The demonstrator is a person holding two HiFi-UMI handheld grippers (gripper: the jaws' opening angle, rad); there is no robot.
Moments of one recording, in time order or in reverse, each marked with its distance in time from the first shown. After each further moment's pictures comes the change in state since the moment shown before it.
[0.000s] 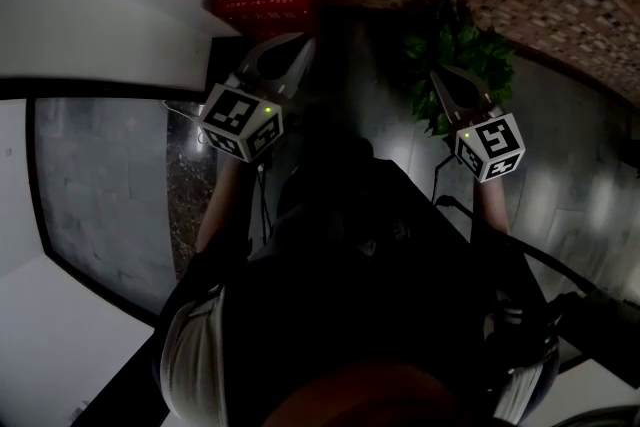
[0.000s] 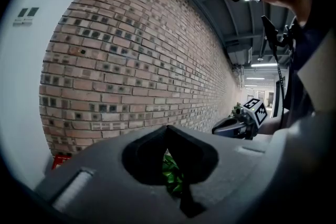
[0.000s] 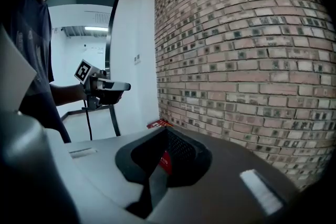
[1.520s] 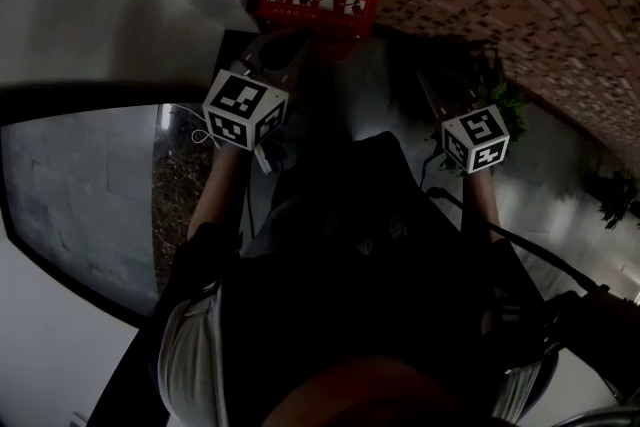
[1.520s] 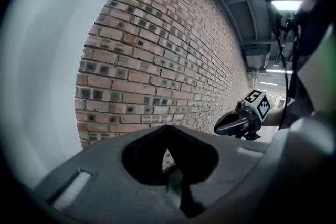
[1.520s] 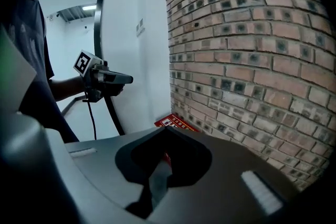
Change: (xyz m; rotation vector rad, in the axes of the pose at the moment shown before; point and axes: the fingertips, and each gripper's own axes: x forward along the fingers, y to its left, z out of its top) left arm -0.074 0.273 -0.027 -0.087 0.039 0.099; right arm 0.269 0.086 0.057 -0.070 0.231 0.100
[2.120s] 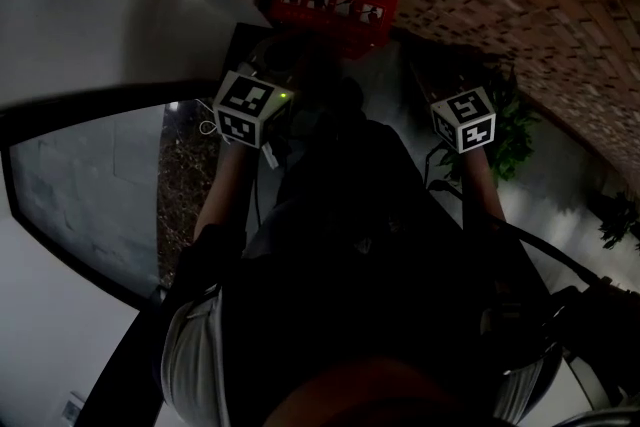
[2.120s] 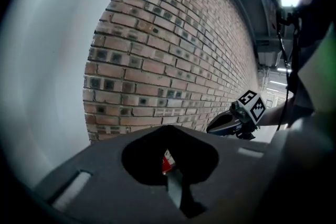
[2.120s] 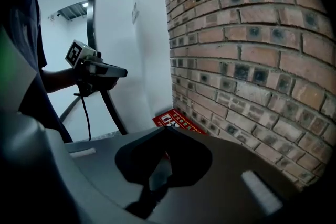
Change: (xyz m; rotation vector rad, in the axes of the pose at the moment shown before) left arm 0.032 0.053 -0.019 -0.047 0.070 0.073; right arm 0.091 -0.035 0.001 -0.009 0.078 0.079
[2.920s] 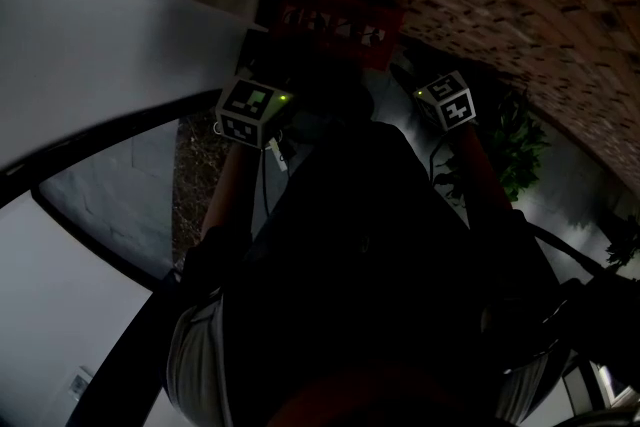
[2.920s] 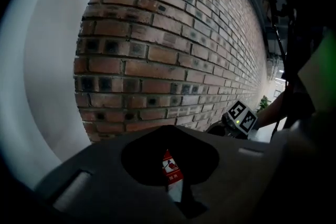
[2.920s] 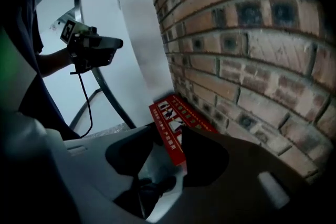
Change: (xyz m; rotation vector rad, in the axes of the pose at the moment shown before) left arm 0.090 0.049 0.021 0.038 0.101 0.093; right arm 0.105 -0.080 -0.033 0.059 0.110 0.193
